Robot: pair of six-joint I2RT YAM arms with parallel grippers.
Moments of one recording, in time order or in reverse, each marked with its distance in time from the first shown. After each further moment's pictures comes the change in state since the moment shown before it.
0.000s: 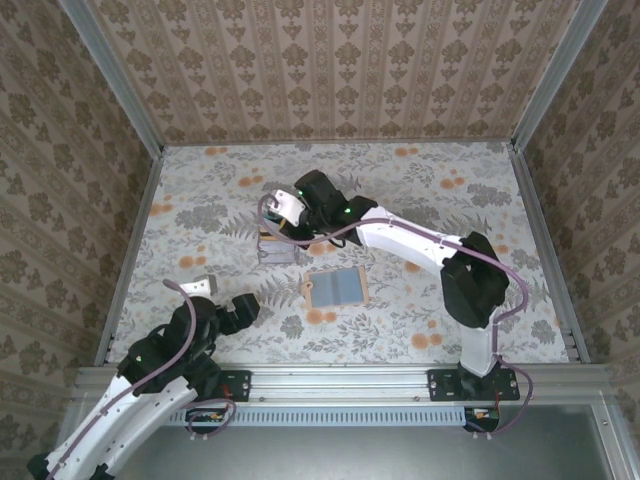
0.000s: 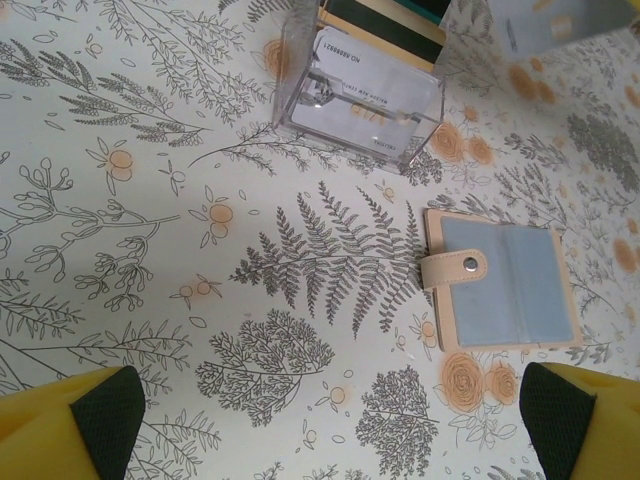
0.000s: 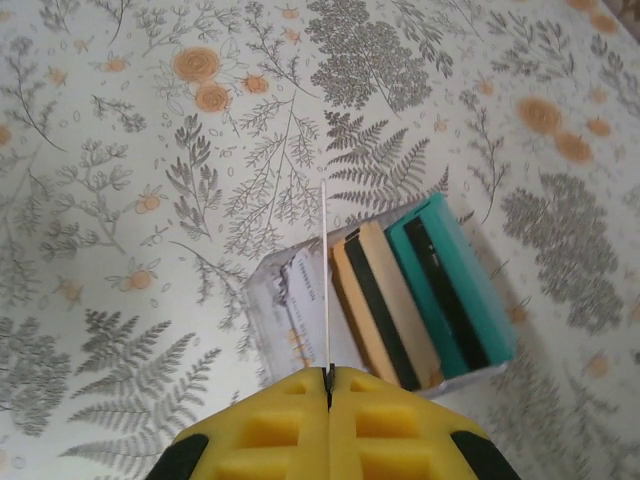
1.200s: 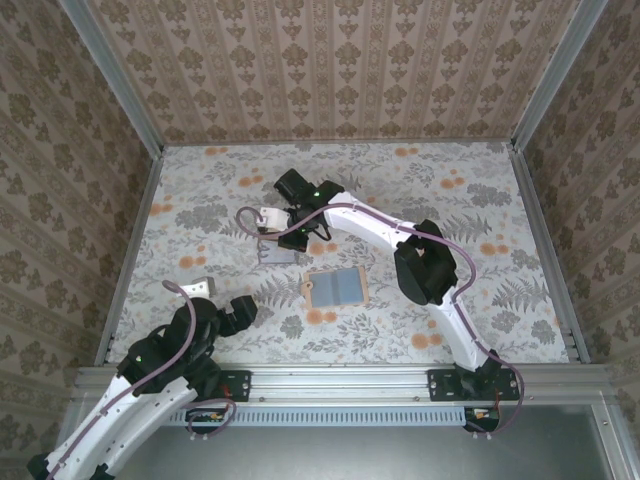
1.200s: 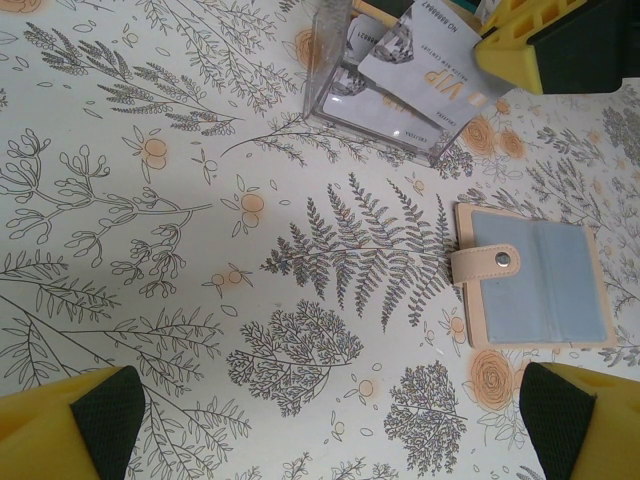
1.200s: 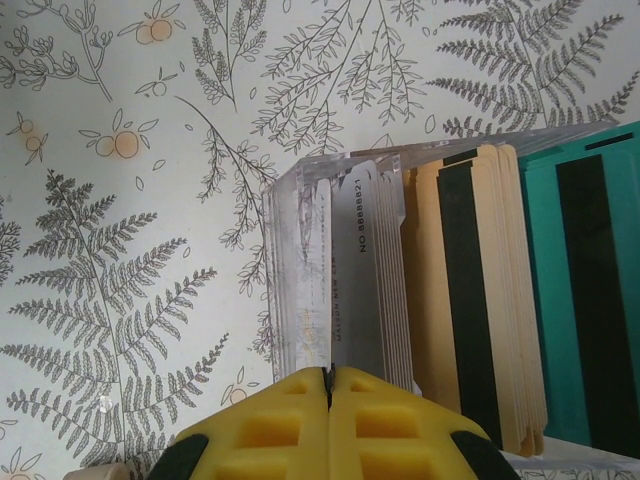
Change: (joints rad) left arm 0.000 -0.002 0.000 -0.043 -0.025 -0.007; right arm -0.017 0.363 0.436 -0.443 -0.082 -0.251
